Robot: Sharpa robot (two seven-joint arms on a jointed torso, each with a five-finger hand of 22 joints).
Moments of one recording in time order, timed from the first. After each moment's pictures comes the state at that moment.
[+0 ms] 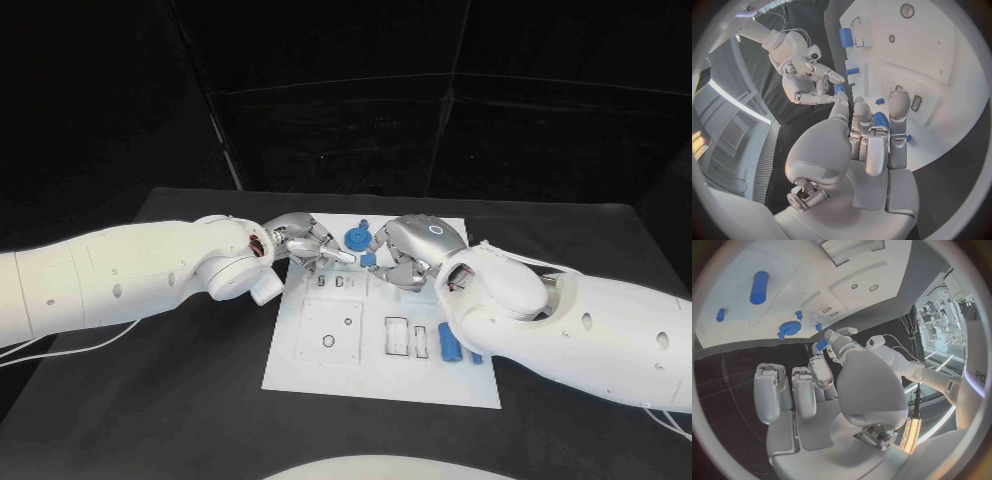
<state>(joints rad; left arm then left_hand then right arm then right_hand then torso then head) 1.29 -0.93 -0.18 1.53 -0.54 -0.15 -0.07 1.22 0.13 -0.31 -0.10 0.04 1.10 0.07 0.35 0.14 1.17 0.00 1.03 0.60 1.46 -0.06 1.51 1.31 0.17 1.23 0.04 1.01 0.73 1.26 -0.56 -0.15 1.62 -1.68 -0.42 -0.39 1.27 -0.07 0.32 -0.04 0.27 1.06 0.13 0.13 0.08 1.35 0.05 1.27 1.21 1.47 -0.02 1.57 1.31 0.03 1.47 0.09 1.53 1.31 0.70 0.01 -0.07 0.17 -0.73</state>
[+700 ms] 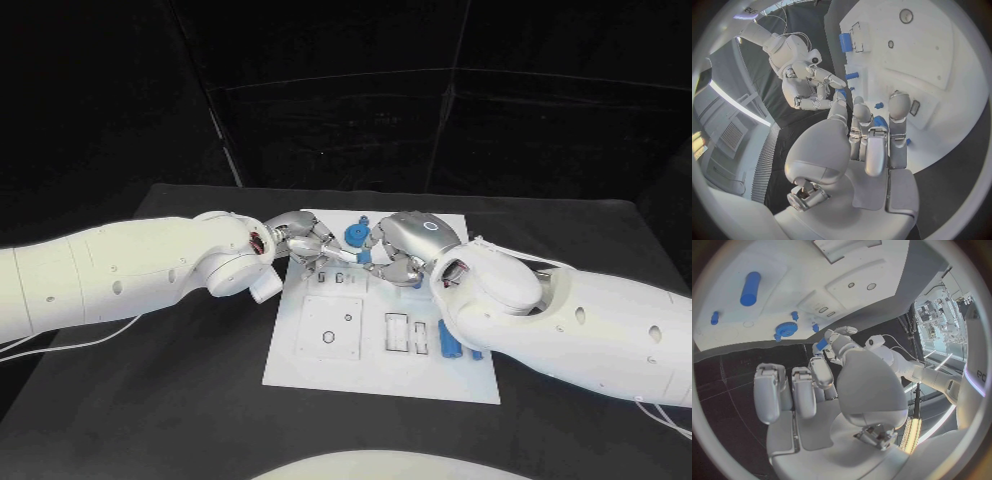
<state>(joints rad) 1.29 -0.93 -0.18 1.54 -0.56 -0.12 -0.07 1.20 0.13 -0.33 -0.08 0.04 1.10 0.07 0.36 0.15 1.18 -0.01 1.04 0.63 1.47 -0.06 1.52 1.31 0.16 1.24 0.04 1.02 0.75 1.26 -0.54 -0.15 1.62 -1.67 -0.42 -0.39 1.27 -0.07 0.32 -0.04 0.27 1.06 0.12 0.12 0.08 1.35 0.04 1.27 1.21 1.47 -0.02 1.57 1.31 0.03 1.46 0.09 1.53 1.31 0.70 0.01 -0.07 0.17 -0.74</state>
